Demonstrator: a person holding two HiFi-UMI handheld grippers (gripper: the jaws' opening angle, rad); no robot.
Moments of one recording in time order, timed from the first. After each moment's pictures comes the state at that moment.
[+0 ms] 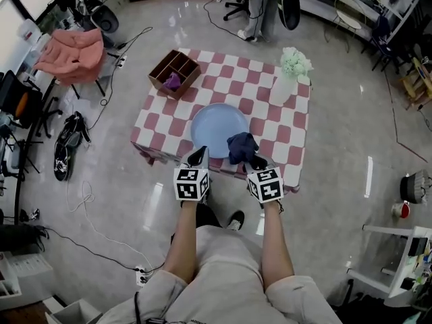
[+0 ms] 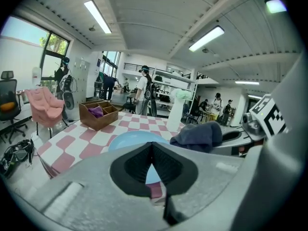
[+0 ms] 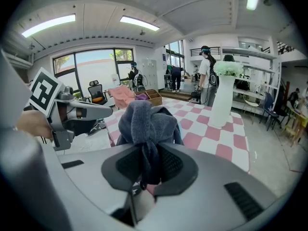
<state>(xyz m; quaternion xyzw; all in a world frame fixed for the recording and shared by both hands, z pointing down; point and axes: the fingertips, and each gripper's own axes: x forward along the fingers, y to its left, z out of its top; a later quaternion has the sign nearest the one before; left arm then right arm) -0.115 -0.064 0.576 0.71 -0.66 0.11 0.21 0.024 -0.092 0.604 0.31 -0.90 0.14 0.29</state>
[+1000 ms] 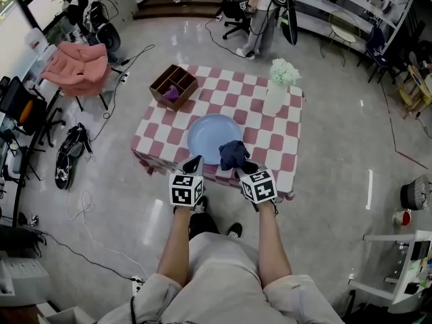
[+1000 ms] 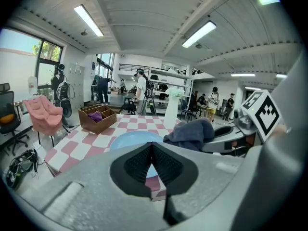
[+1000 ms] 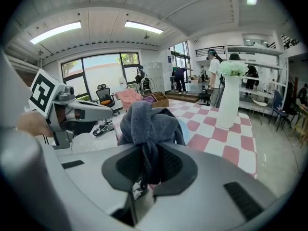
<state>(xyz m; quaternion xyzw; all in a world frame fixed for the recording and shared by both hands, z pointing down) -0.100 -0.043 0.559 0.71 -0.66 0.14 0.19 0.023 -0.080 0.596 0.27 -0.92 0.14 0.26</state>
